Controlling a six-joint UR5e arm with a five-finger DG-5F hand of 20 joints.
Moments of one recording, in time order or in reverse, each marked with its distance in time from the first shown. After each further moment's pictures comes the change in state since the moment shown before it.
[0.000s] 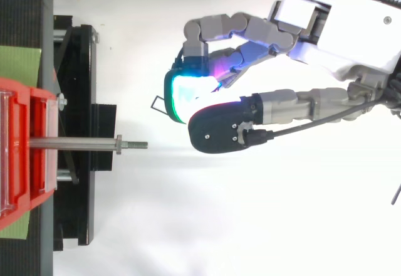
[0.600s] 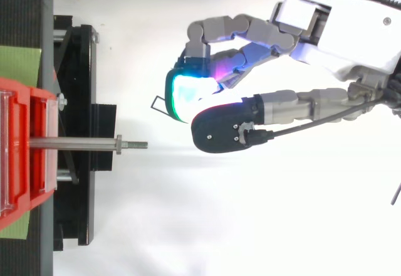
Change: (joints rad) arm 0.000 0.001 0.000 -0.033 0.000 0.004
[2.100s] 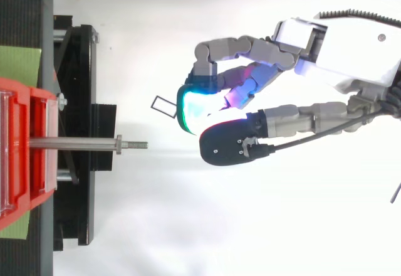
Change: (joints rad) arm 0.006 0.001 0.000 -0.072 -0.024 0.004
